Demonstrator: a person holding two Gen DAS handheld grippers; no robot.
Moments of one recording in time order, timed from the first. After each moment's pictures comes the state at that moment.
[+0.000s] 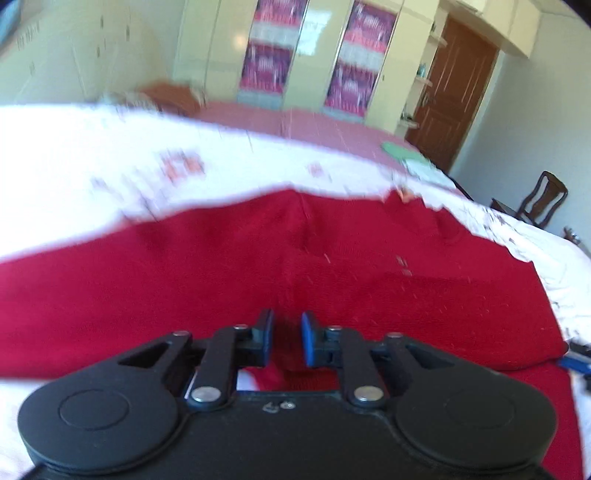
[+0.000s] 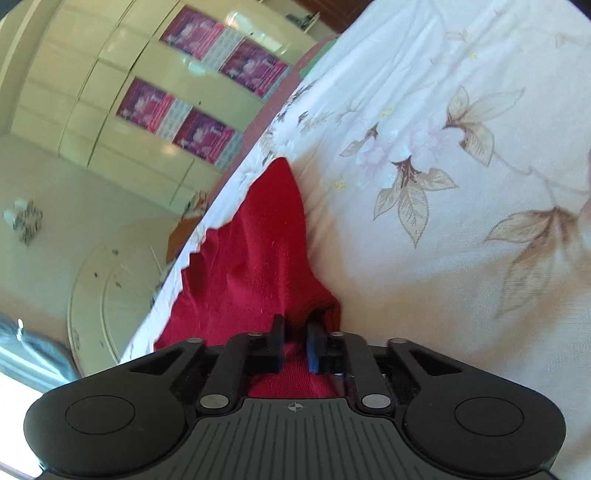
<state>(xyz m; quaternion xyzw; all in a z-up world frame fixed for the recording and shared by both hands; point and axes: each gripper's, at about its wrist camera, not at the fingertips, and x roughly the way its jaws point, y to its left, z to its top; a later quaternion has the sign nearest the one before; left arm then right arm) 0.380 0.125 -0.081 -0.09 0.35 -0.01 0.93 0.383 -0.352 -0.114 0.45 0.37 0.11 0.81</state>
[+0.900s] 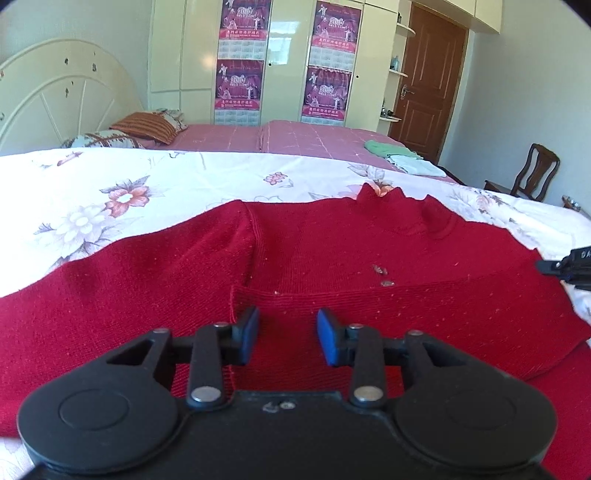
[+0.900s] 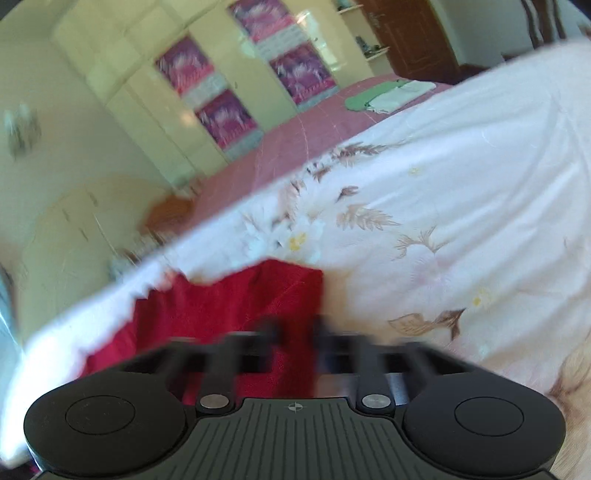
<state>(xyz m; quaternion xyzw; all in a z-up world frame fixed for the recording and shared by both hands) 0.422 0.077 -0.103 -0.03 0.34 -0.03 0.94 0.510 -0.332 -0.112 0.25 0.37 0.11 0.89</state>
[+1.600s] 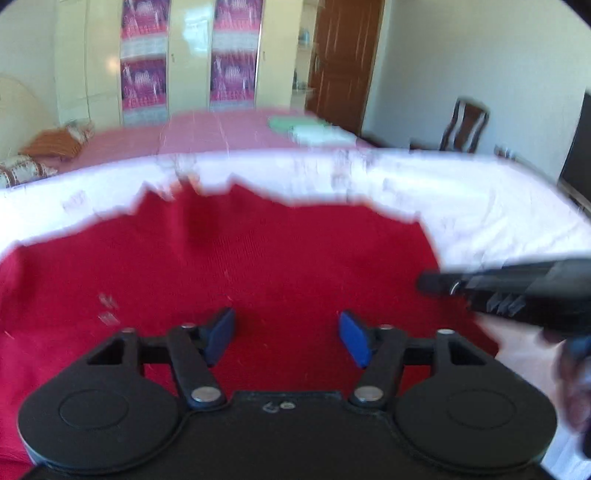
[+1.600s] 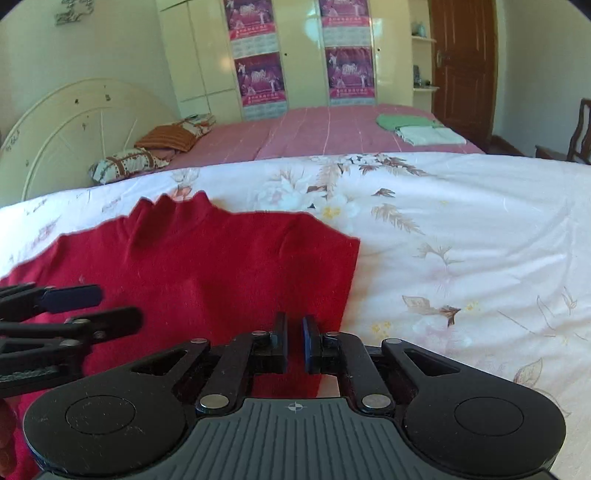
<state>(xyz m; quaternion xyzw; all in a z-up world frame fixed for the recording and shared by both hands) 0.450 -0.088 -0.103 0.03 0.35 -0.15 0.92 0.469 -0.283 -0.099 0.06 0.36 0.13 0.92</state>
